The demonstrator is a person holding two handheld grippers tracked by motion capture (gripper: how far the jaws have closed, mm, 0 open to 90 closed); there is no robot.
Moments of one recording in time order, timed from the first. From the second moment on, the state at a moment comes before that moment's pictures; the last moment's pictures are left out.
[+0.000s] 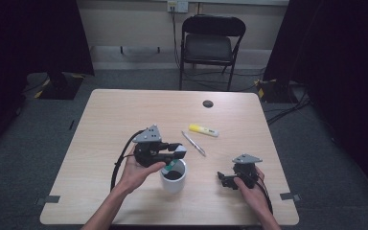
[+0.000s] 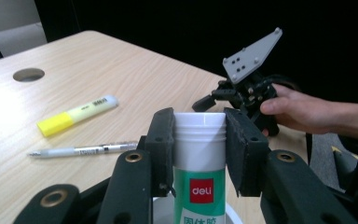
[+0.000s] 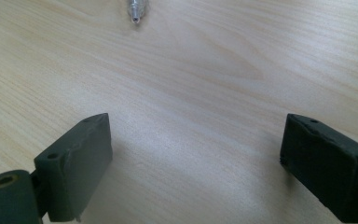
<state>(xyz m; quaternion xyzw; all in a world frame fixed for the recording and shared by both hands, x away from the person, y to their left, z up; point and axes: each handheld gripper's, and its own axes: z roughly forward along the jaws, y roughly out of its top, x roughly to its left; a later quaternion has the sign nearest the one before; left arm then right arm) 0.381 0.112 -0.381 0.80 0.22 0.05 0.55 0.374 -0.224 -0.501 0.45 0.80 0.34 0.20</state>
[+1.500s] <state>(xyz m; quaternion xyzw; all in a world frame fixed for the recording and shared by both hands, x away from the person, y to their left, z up) 0.371 0.128 -0.411 0.83 0.23 0.04 0.51 0.374 -0.224 -0.501 0.45 0.80 0.34 0.20</state>
